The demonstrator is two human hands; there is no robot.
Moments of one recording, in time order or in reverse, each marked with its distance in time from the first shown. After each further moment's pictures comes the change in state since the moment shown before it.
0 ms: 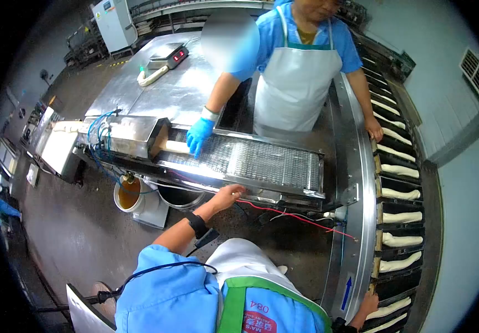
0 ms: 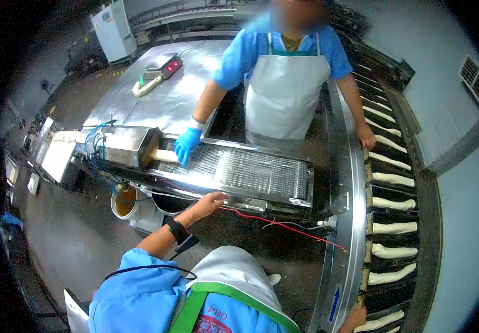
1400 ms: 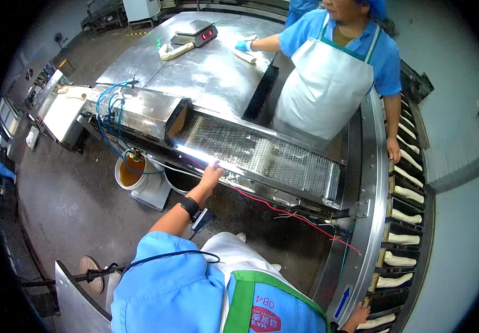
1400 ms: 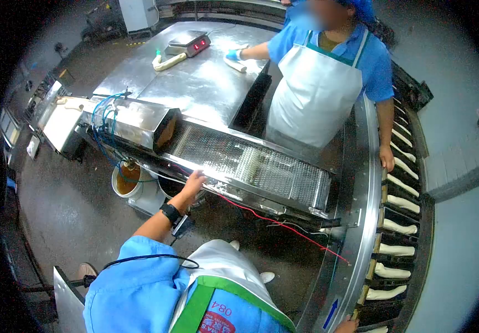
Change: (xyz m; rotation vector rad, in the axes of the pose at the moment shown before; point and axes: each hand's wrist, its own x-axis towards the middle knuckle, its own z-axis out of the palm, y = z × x) left_hand -0.010 -0.094 -0.065 -0.498 0.530 -0.358; right_hand -0.025 -0.027 -0.020 -0.074 0.030 0.160
